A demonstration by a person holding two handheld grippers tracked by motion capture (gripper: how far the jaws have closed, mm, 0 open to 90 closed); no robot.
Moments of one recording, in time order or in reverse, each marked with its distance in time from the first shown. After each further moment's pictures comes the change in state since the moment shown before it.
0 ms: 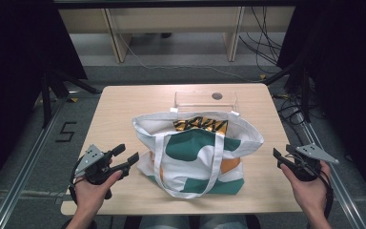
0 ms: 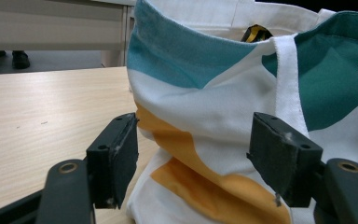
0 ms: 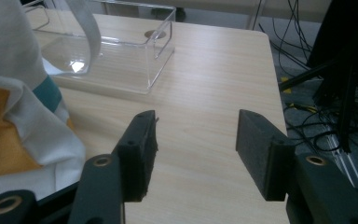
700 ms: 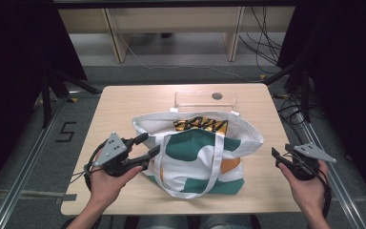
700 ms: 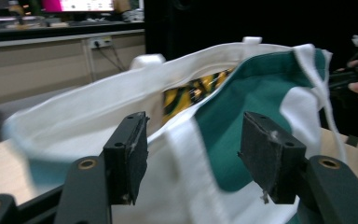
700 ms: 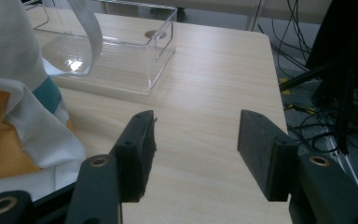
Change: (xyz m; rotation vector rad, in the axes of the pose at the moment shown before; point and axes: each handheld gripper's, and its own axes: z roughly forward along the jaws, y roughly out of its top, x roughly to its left) left arm -0.059 0.051 0.029 -0.016 -0.140 0.214; right arm 0.006 0.002 0.002 0.015 -0.010 -0.003
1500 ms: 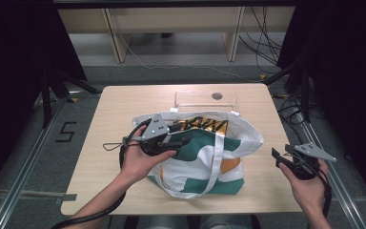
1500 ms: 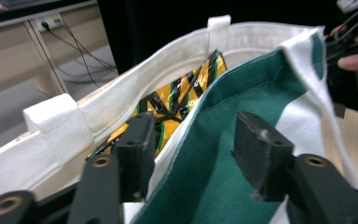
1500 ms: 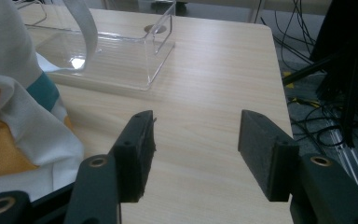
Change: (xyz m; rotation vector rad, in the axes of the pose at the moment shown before) left arm -0.015 0.032 0.084 0.190 -0.116 0.128; right arm -0.004 -0.002 0.004 0.014 0.029 0.022
